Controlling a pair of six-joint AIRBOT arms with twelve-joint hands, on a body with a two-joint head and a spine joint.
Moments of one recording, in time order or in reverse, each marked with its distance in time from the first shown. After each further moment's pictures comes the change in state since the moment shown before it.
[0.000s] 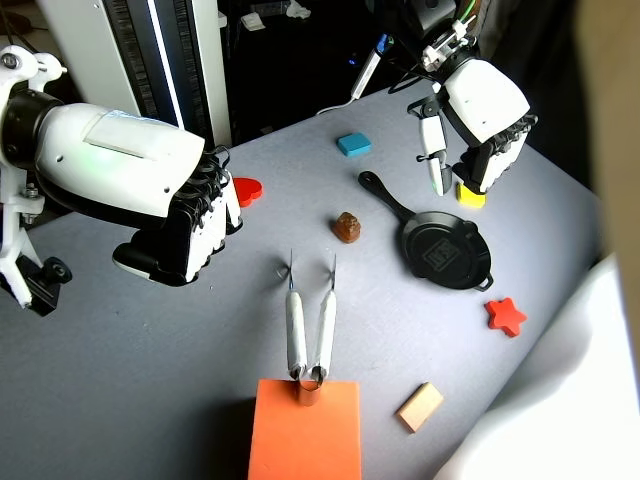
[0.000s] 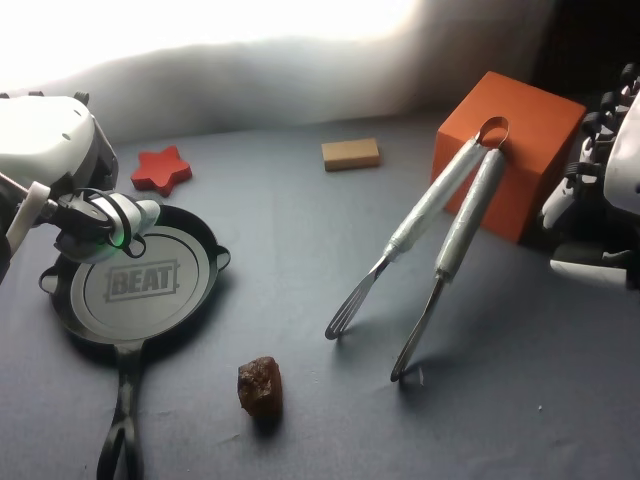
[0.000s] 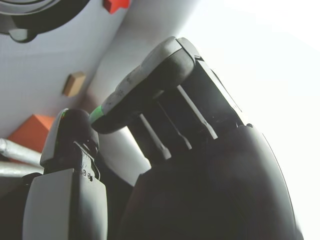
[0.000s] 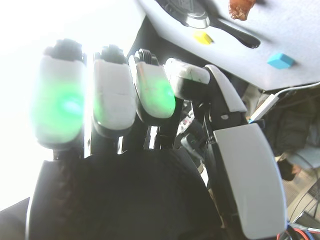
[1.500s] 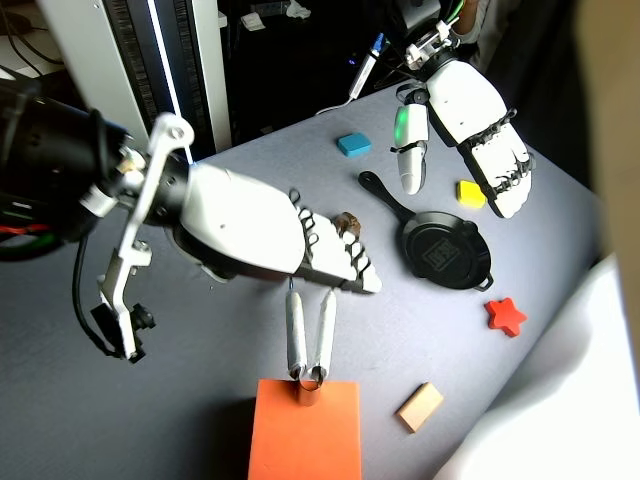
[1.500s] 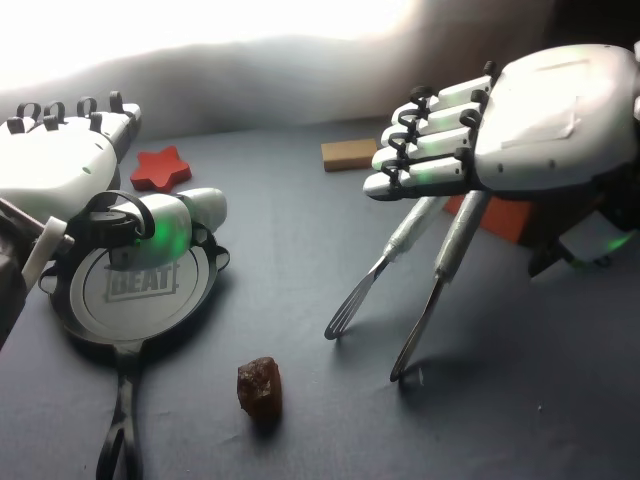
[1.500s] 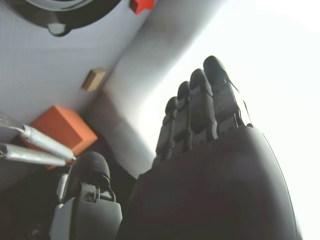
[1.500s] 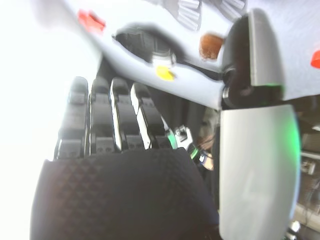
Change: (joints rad) left arm 0.027 0.001 -0.066 -0.020 -0.003 -0.039; right arm 0.276 -0.370 0.315 -1.700 0.037 1.661
